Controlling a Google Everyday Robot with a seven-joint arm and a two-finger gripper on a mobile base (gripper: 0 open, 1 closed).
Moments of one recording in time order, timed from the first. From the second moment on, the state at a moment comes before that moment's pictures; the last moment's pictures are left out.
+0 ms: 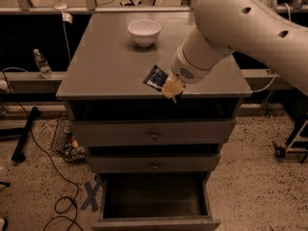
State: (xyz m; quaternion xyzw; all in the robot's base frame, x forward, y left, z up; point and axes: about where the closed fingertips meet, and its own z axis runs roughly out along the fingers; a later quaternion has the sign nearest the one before) arm 0.573 -0.047 0.872 -0.53 0.81 0.03 0.26
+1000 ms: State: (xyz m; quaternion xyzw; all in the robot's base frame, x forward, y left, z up) arm 0.655 -0.079 0.885 -0.52 0.83 -0.01 0.22
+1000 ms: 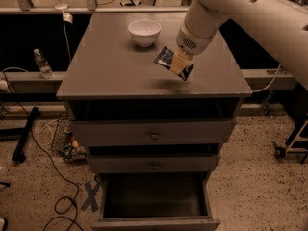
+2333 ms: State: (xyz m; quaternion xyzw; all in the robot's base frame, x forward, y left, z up) arm 0.691 -0.091 0.872 -0.51 0.84 0.00 0.19
